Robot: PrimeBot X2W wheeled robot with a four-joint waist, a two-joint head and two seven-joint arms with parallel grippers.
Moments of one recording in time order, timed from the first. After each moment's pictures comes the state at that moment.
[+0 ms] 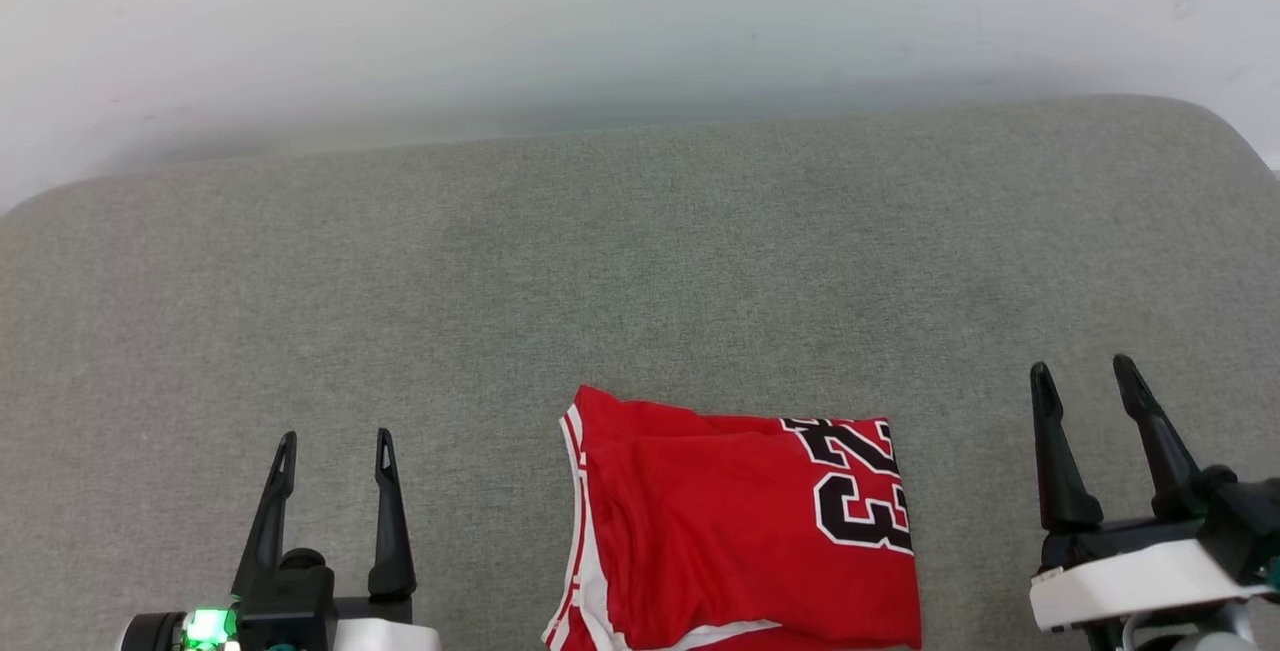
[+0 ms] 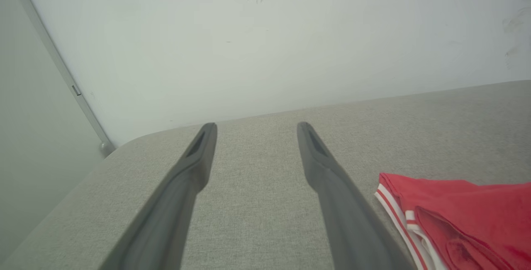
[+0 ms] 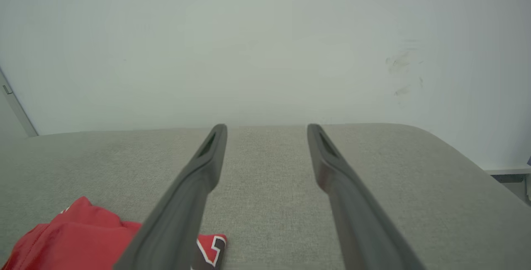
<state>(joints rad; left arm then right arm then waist) 0.12 0.17 -0.13 -0.09 -0.03 0.25 -0.26 -0.02 -0.12 -0.01 0.05 0.17 0.13 -0.26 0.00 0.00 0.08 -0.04</state>
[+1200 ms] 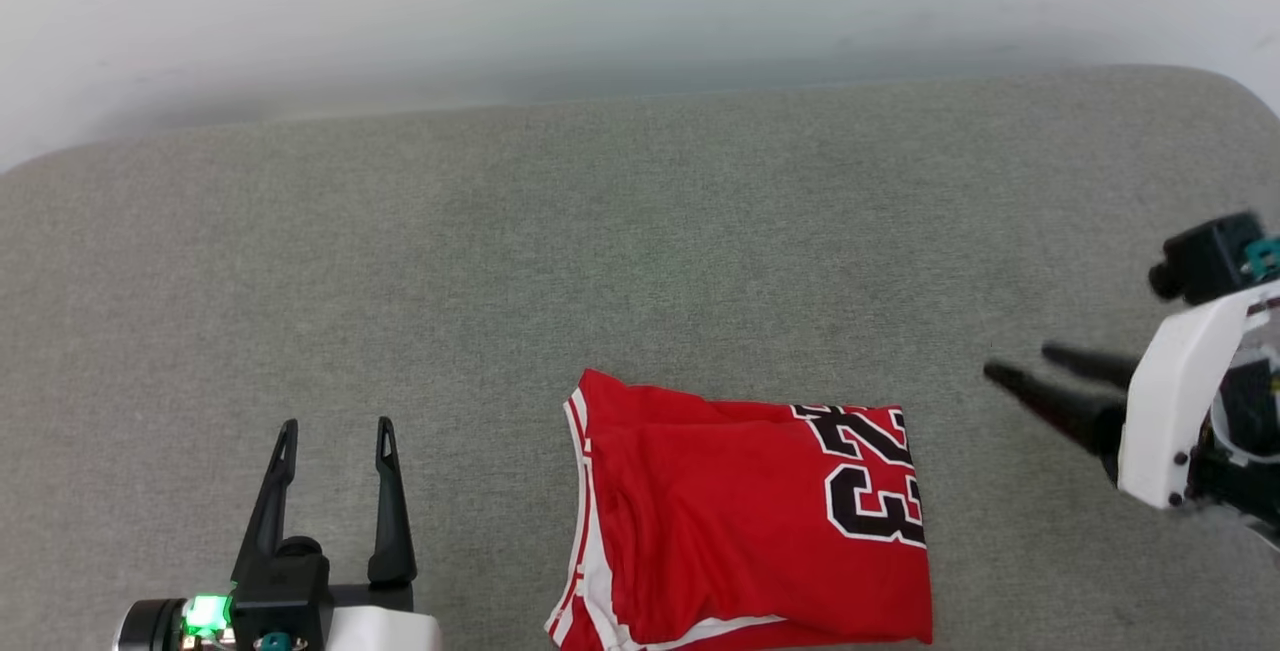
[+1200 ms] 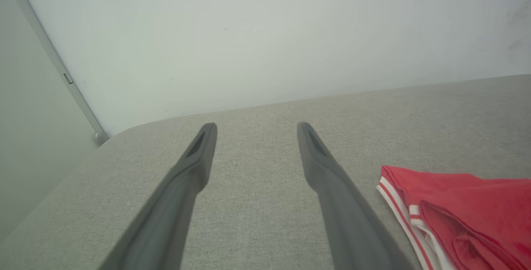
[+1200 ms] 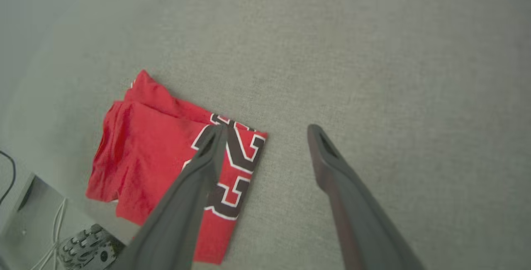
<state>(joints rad) 0.11 0.13 -0.10 -0.09 -0.01 0.20 -0.26 -0.38 -0.56 0.27 0.04 0.87 0.13 0.70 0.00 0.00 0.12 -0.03</state>
